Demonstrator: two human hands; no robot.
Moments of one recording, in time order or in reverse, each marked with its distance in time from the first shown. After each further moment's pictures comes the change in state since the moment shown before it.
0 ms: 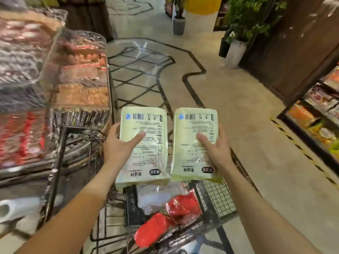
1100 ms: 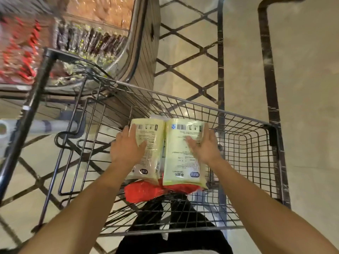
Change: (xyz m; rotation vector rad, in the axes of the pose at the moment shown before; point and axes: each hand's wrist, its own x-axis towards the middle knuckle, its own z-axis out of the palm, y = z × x) left_hand -0.026 -0.156 0.088 1.083 -0.182 -0.377; right_hand 0.101 0.201 0.070 -0.740 -0.686 0.214
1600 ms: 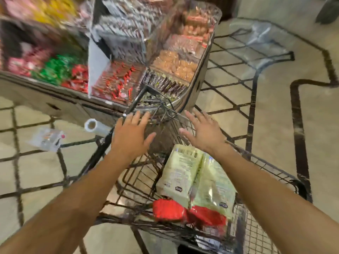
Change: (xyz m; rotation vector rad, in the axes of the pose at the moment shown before) left_hand -0.076 -0.103 -0.168 0.249 0.455 0.083; right_hand -0.061 -0.228 -0.023 -0.618 0.205 -0.801
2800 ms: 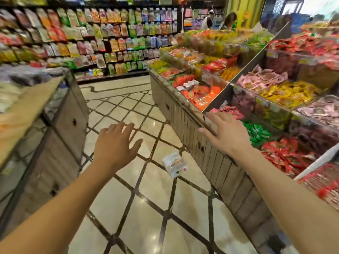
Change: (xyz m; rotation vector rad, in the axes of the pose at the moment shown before) left_hand -0.285 -0.691 -0.085 0.170 0.272 -0.876; right_hand 0.238 -0.759 0.035 0.015 0.298 -0.865
